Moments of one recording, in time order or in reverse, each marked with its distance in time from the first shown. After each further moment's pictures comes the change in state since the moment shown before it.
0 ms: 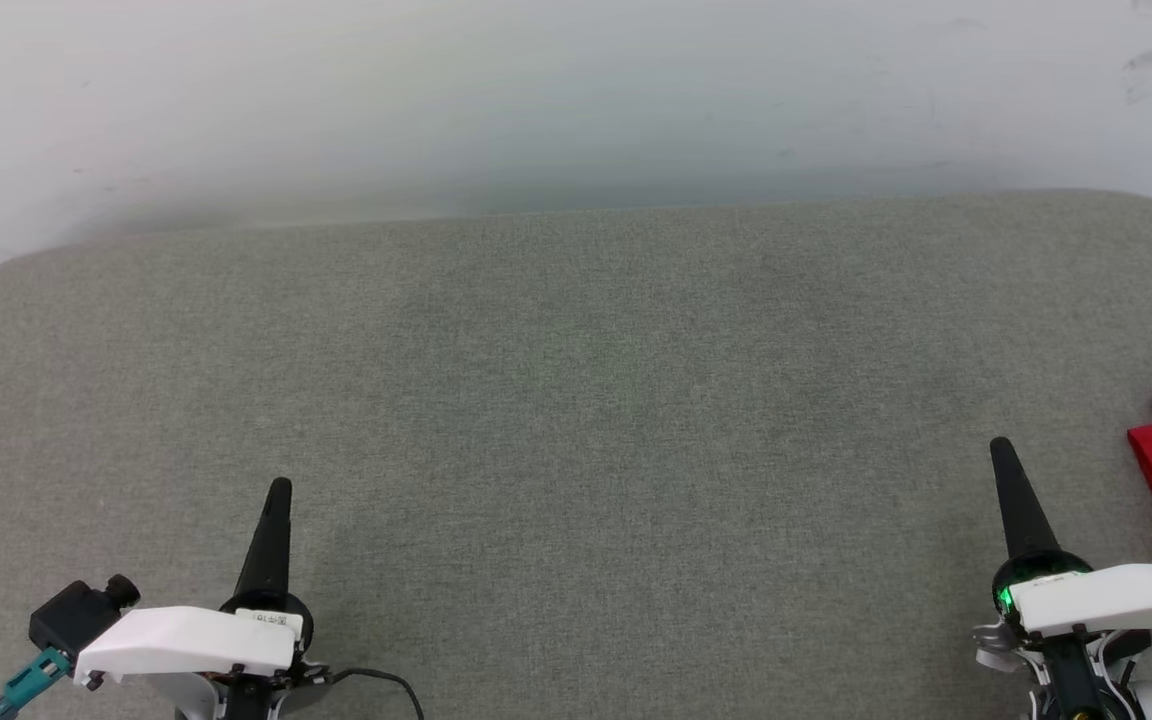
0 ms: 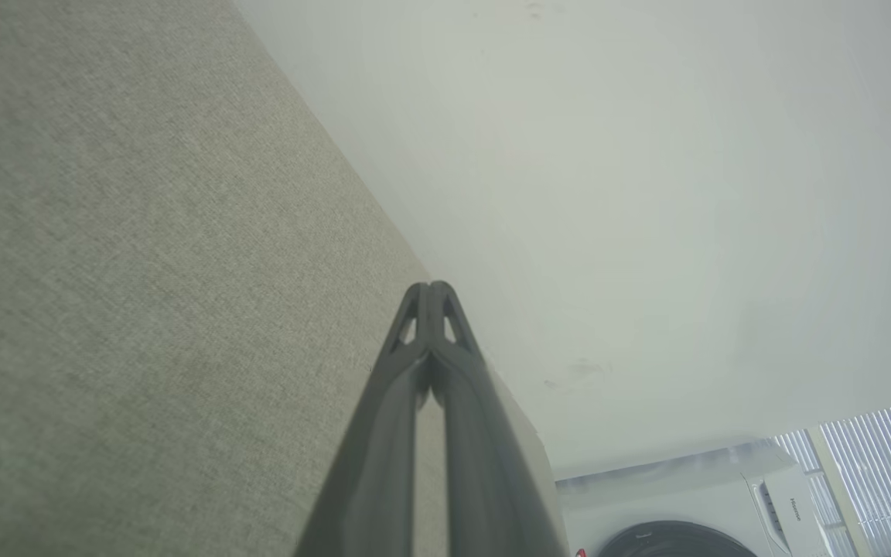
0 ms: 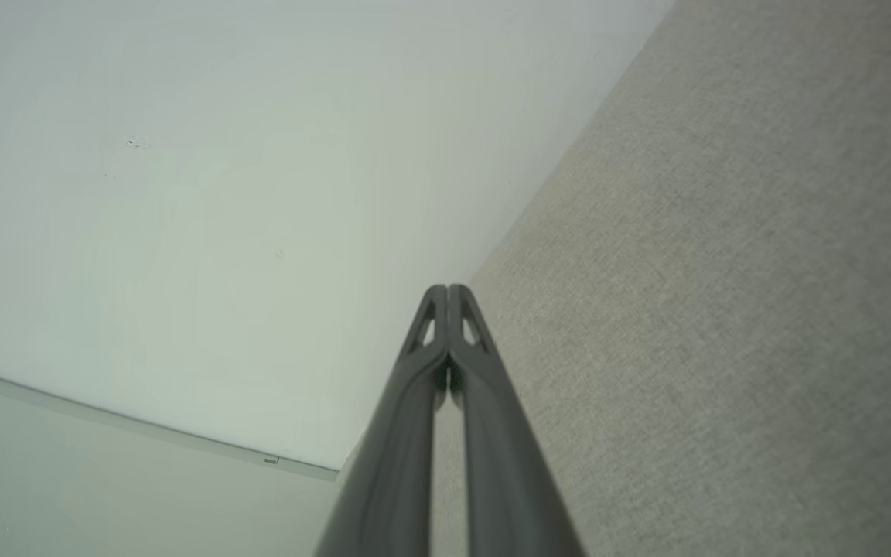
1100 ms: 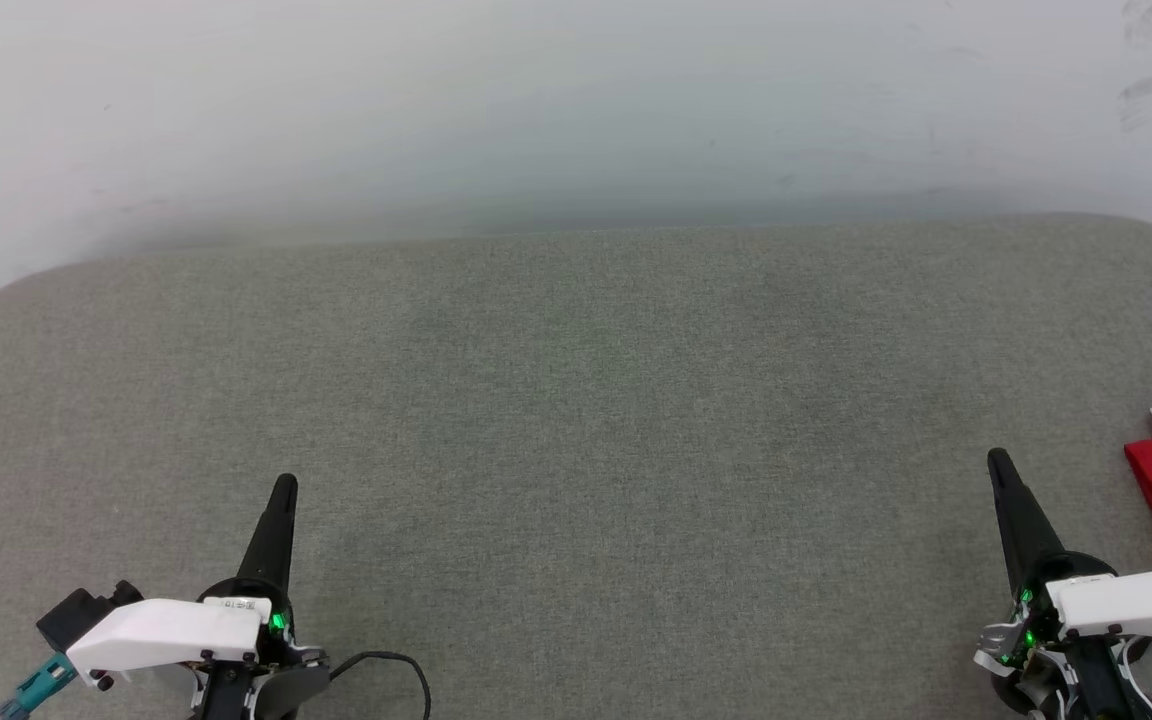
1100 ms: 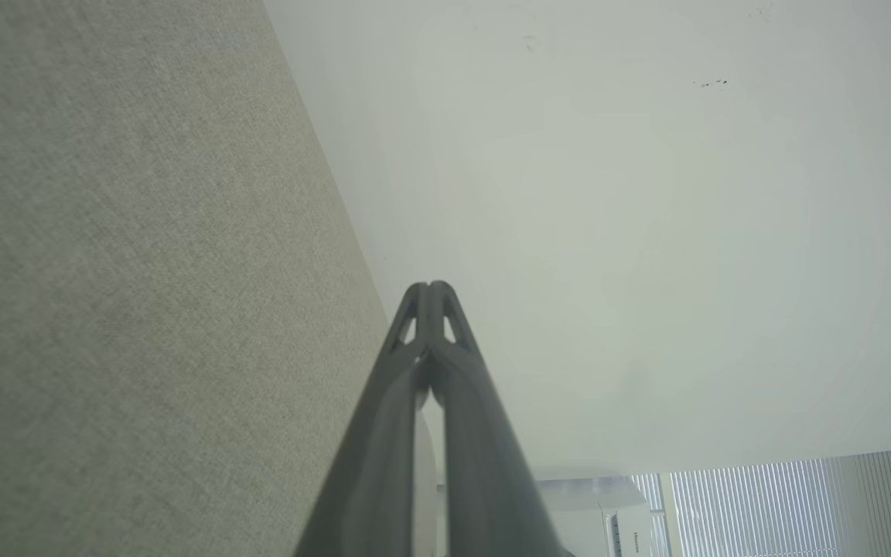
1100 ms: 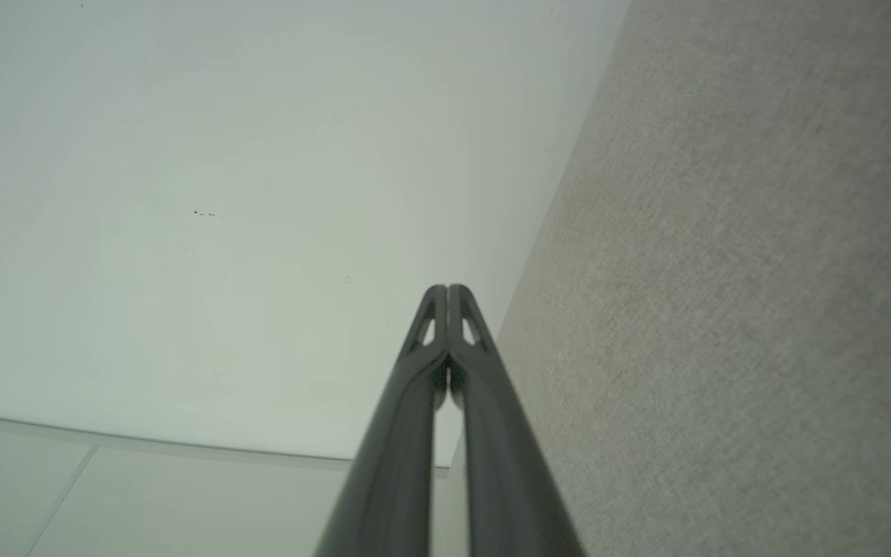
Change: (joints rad) left arm -0.032 -0.001 0.016 0.050 -0.291 0.000 0.081; right arm -0.002 0.000 -0.021 0.027 0.302 0.000 0.080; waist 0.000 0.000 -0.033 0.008
